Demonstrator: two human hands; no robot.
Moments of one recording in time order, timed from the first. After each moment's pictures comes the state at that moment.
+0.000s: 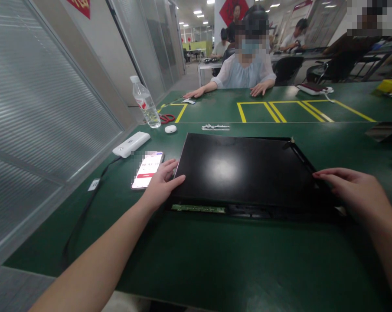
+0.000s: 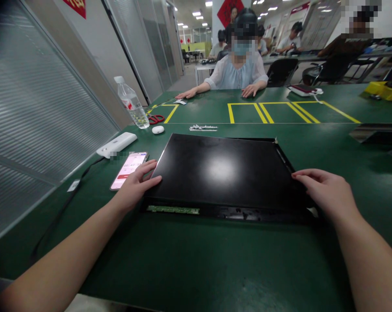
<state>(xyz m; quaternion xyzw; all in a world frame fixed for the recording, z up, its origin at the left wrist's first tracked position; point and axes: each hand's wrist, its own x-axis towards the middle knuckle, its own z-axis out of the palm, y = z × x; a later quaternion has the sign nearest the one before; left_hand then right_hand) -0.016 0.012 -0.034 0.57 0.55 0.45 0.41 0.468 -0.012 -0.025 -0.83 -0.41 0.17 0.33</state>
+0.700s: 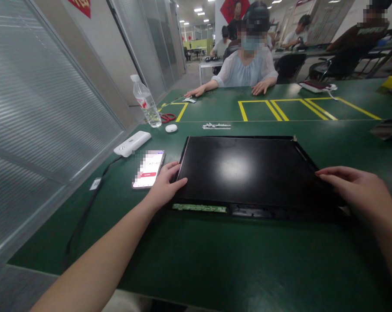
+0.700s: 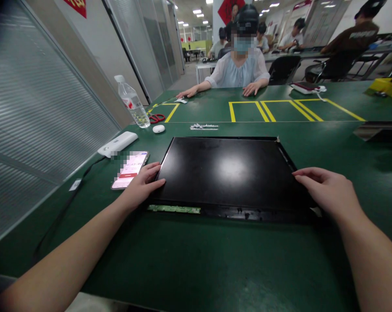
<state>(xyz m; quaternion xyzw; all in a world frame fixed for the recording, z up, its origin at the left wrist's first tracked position) -0.023 0.019 -0.048 0.63 0.59 0.36 0.35 0.462 -0.012 -0.019 -0.84 -0.43 0.16 0.29</state>
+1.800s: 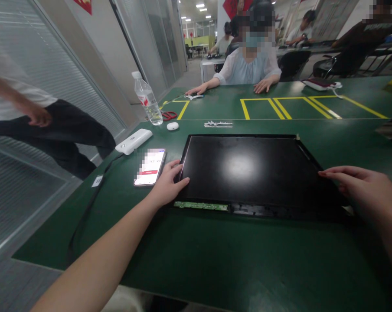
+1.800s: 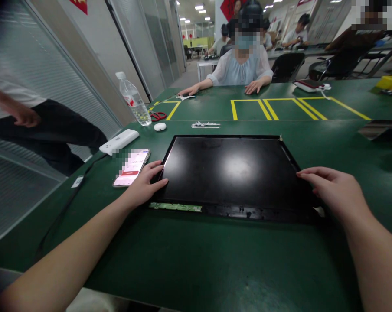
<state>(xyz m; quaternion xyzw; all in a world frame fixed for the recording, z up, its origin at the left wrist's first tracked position) -0.019 0.017 -0.042 0.72 0.62 0.23 0.23 0.454 -0.015 -0.014 -0.83 -0.37 0.22 0.36</state>
